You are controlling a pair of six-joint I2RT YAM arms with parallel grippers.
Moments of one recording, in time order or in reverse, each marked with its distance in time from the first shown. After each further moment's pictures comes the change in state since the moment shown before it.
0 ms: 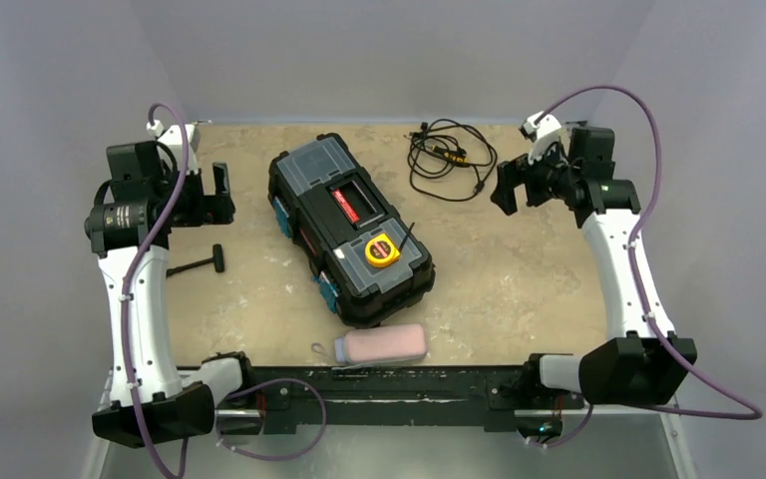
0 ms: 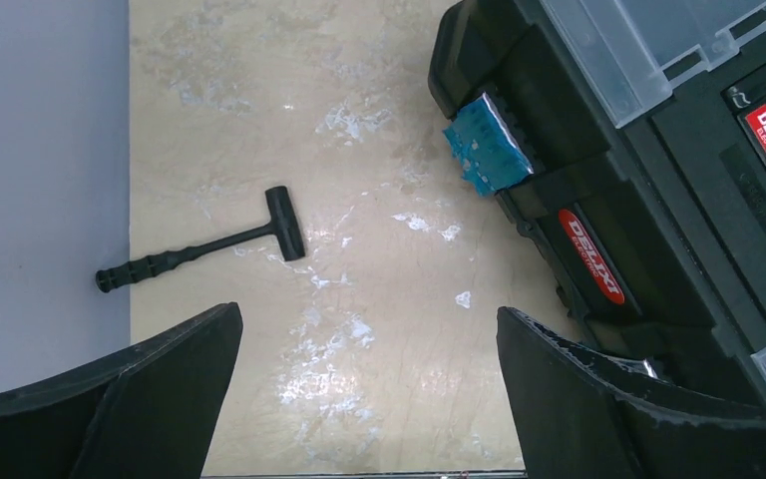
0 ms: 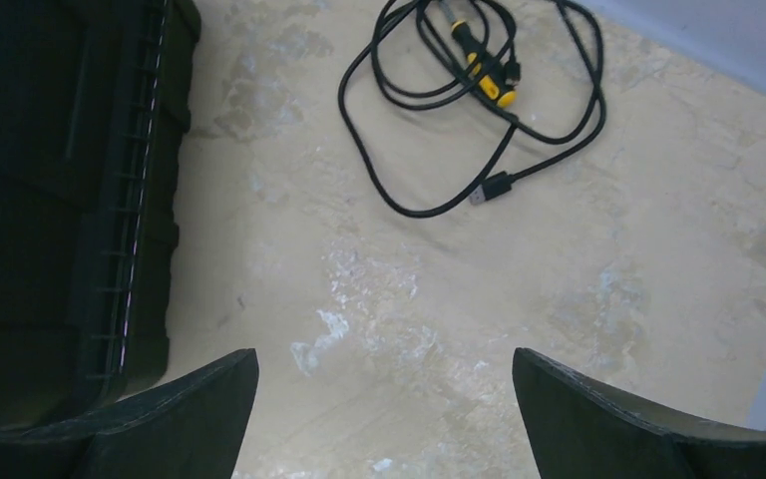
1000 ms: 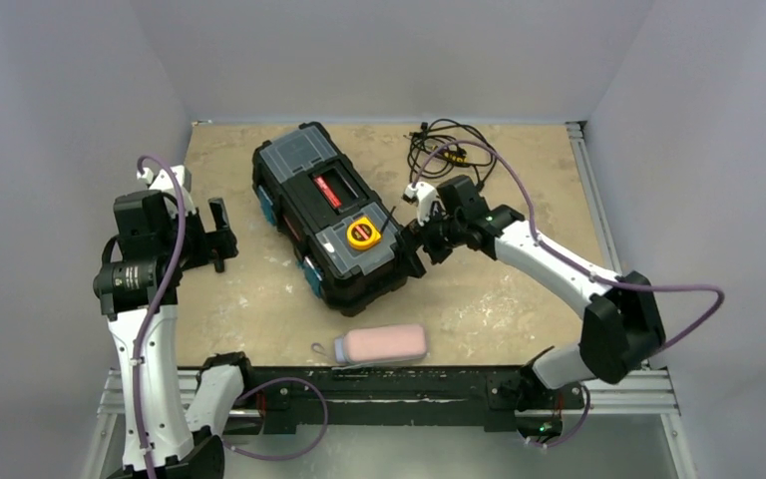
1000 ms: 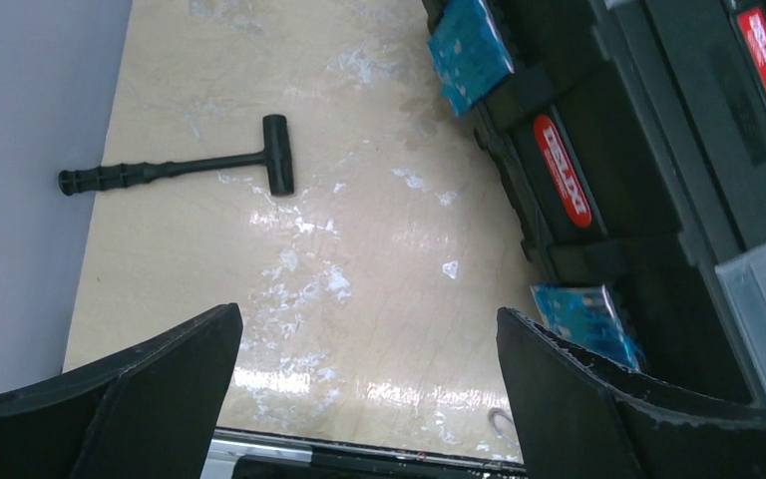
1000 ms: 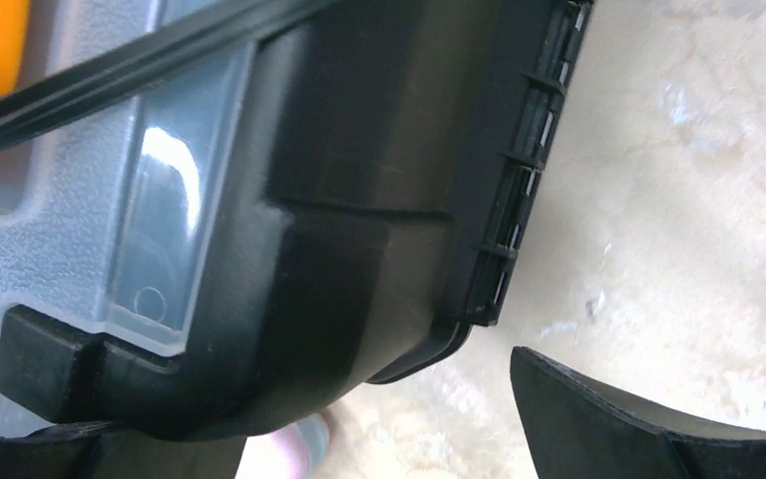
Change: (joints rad) left arm 0.000 -0.261 -0.232 0.000 -0.081 -0.163; right arm 0.603 0.130 -0.293 0.183 0.027 0.257
